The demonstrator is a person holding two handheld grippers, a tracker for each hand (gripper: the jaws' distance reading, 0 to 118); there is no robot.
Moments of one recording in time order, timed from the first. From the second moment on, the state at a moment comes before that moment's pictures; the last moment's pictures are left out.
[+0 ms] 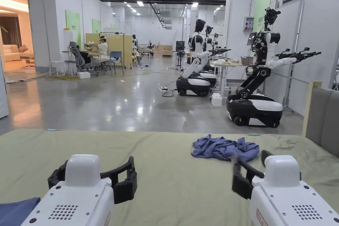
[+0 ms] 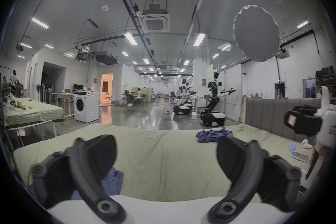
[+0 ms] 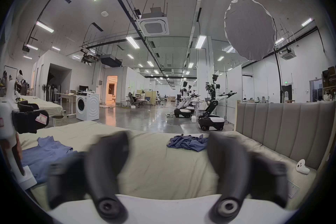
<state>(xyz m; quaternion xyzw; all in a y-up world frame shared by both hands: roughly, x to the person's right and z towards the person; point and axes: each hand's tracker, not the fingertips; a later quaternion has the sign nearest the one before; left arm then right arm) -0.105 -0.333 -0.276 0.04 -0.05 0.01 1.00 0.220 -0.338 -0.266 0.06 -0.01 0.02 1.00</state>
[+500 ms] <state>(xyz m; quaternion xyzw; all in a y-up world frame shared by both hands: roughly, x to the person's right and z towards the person) -0.093 -0.332 -0.279 0.01 -0.04 0.02 1.00 0.248 -0.346 -0.257 0.02 -0.02 -0.01 1.00</state>
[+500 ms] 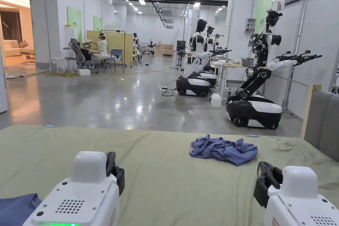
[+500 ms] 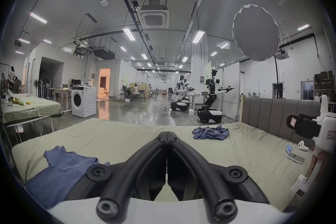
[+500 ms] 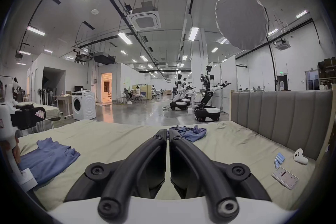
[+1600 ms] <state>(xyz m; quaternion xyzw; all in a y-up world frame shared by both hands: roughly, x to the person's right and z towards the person) -0.406 -0.442 -0.328 -0.45 0.13 0.11 0.88 0.035 -0.388 -0.317 -0.04 0.22 0.03 0.97</state>
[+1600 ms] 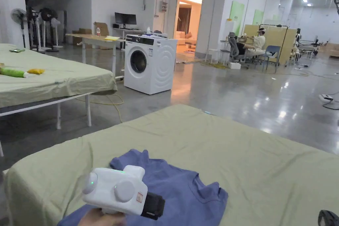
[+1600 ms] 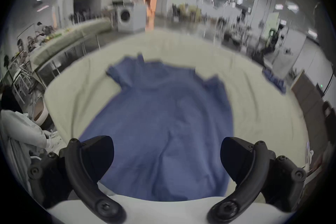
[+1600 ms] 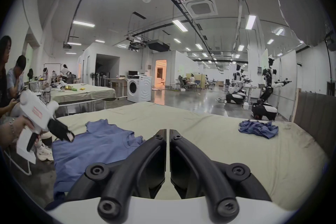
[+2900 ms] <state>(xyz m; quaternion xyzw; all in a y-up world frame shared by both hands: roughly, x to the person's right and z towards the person) -0.349 -0.421 -0.241 -0.12 0.20 -0.05 0.97 0.080 -0.384 -0.289 -0.02 0.18 -0.02 0.98</state>
